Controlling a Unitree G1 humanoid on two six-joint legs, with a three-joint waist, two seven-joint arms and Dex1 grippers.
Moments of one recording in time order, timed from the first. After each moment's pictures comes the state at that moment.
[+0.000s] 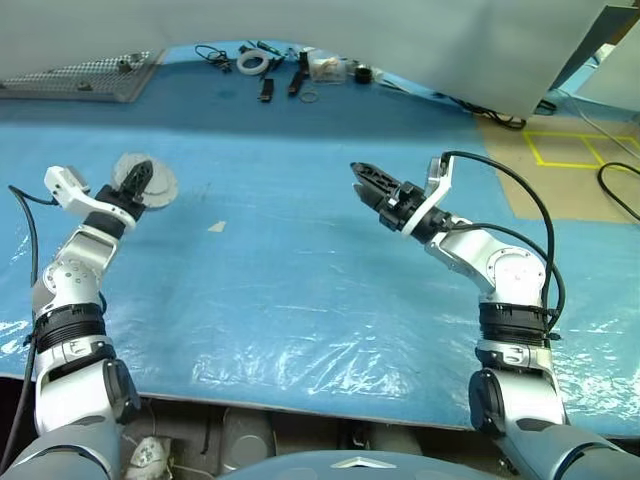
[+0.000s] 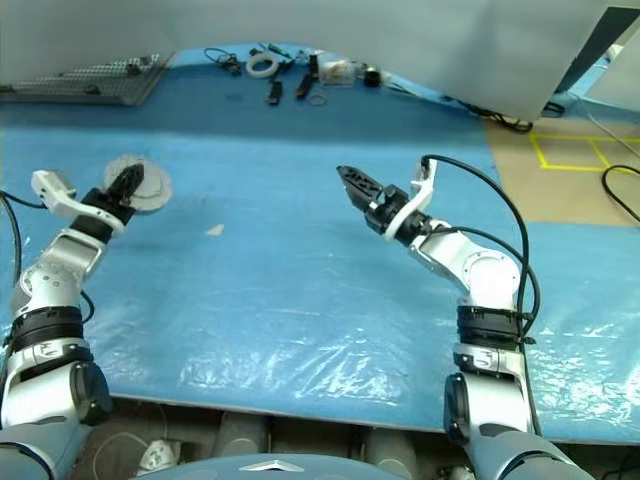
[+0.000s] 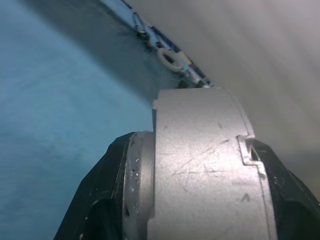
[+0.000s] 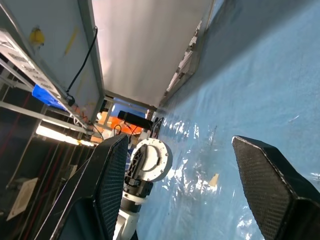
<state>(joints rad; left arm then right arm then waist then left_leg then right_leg) -0.60 0.53 0.54 0.61 -0.82 0.44 -0.44 -0.56 -0.26 -0.26 0.10 1.46 0.97 0.06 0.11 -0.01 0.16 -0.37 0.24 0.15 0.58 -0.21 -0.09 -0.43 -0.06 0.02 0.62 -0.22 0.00</state>
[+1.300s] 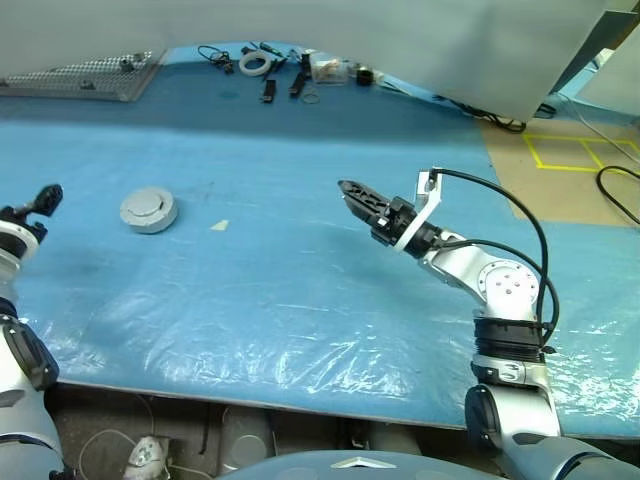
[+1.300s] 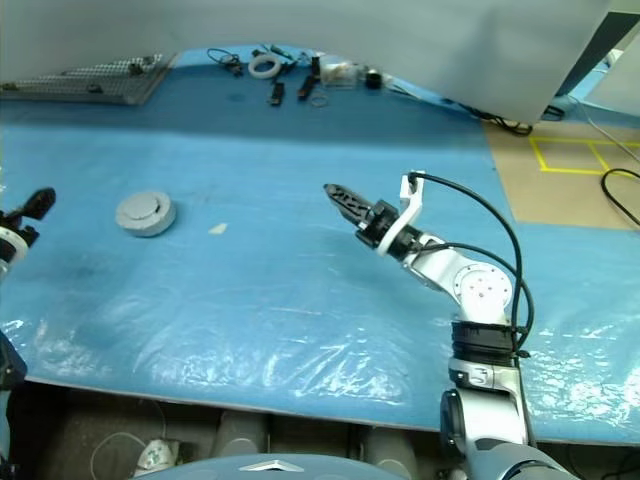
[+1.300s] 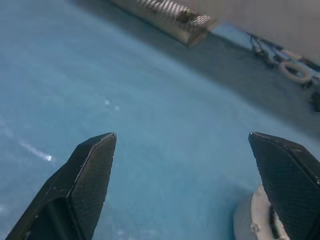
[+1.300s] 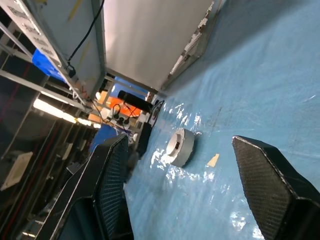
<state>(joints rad) -0.83 0.94 0.55 1.26 -0.48 0.14 -0.67 -0.50 -0.28 -0.23 0.02 1.31 0.99 0.21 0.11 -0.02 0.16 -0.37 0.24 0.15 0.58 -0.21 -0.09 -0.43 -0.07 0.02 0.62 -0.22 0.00</state>
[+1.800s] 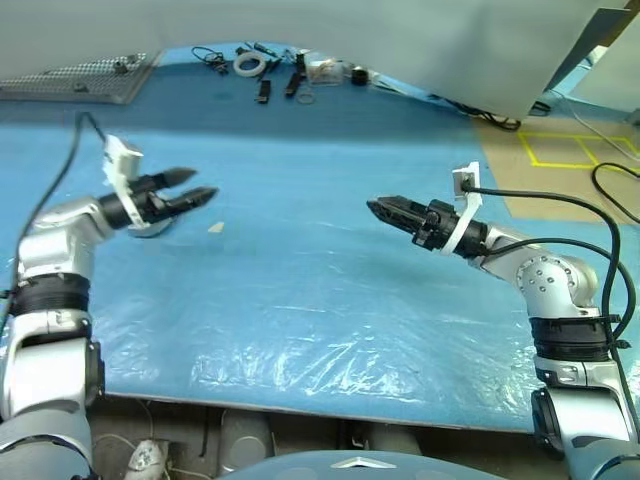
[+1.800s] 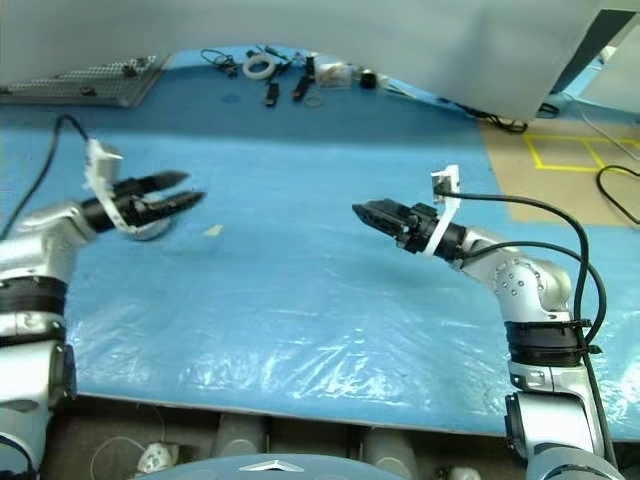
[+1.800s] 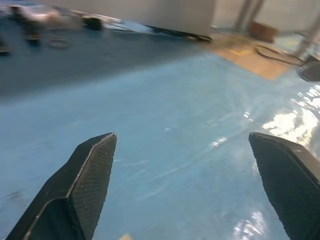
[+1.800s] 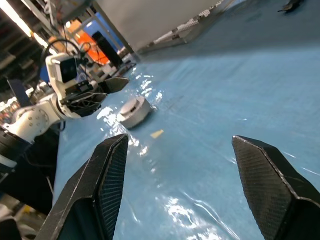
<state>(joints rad) -0.63 0.65 0.17 0.45 -0.45 0.35 -1.22 -0.45 -0.56 -0.08 -0.05 0.89 0.80 0.73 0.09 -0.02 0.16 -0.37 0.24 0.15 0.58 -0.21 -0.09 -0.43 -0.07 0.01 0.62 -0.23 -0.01</state>
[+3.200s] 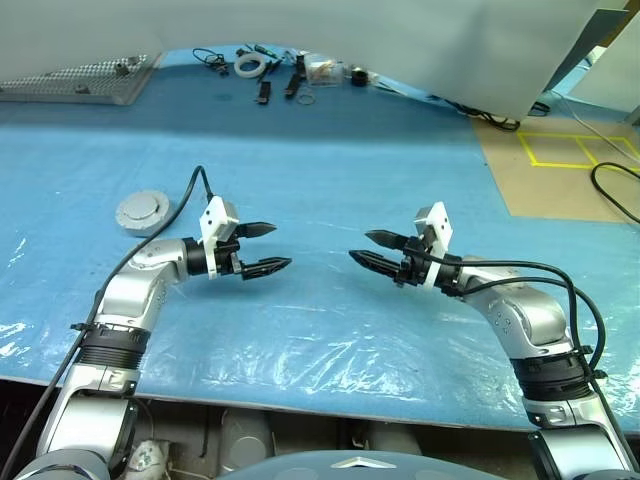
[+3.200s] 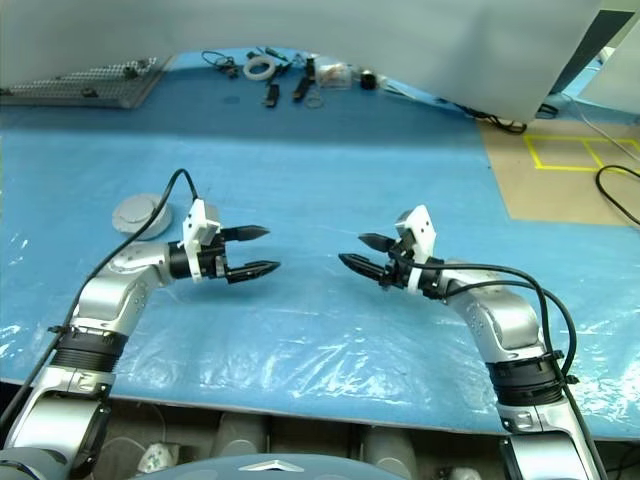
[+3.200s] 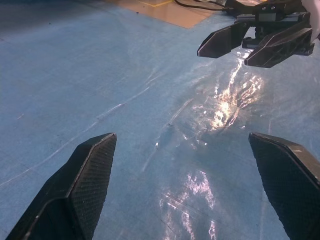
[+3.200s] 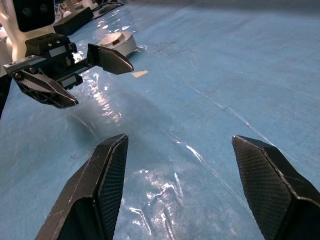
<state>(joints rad) -0.43 0.52 -0.03 0.15 -0.40 0.31 -1.15 -0.31 -0.51 0.04 -0.13 0.55 0.59 0.80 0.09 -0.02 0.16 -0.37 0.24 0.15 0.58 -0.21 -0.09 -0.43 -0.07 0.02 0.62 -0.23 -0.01</state>
